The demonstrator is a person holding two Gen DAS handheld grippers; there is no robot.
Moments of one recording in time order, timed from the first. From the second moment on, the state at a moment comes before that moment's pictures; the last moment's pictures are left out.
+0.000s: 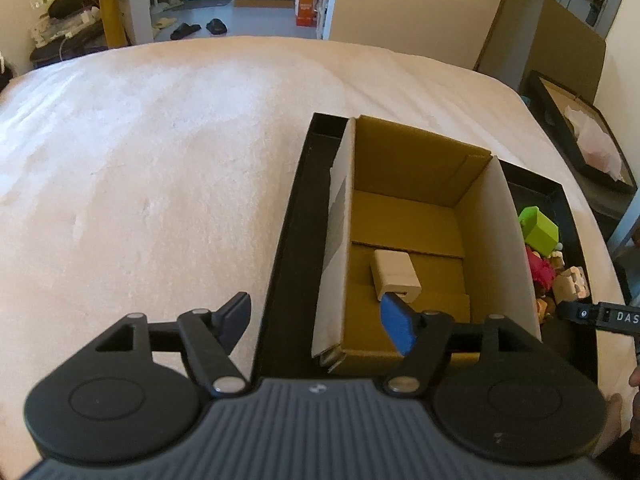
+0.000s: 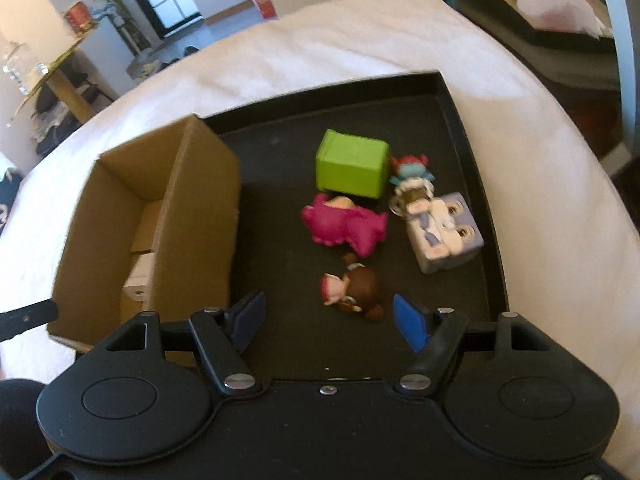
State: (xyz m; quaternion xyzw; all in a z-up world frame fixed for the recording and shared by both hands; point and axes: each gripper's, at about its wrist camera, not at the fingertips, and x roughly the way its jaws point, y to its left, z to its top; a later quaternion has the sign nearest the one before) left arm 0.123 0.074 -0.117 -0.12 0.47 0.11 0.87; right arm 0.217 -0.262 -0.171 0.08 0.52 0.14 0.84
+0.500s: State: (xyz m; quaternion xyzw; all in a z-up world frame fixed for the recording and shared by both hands) left arm 0.133 0.068 -0.120 -0.09 0.48 0.14 0.86; right arm 0.231 -0.254 -0.203 0.07 0.53 0.13 0.83
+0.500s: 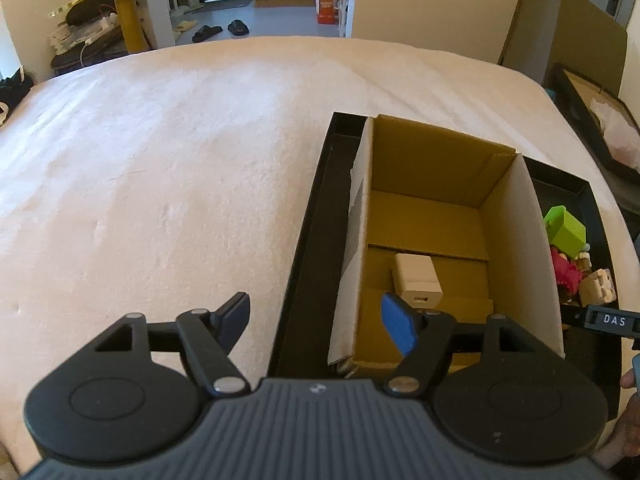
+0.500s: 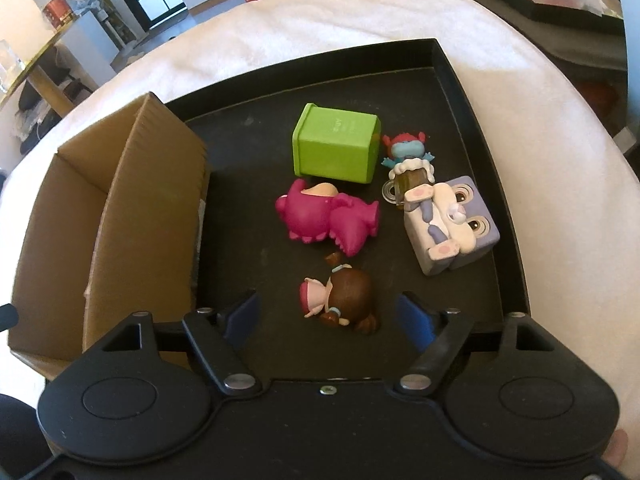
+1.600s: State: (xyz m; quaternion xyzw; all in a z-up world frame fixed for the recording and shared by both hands) left arm 0.135 0.075 -0.119 -0.12 0.46 0.15 0.86; right arm 0.218 -0.237 -0.182 0.02 0.50 0.14 0.85
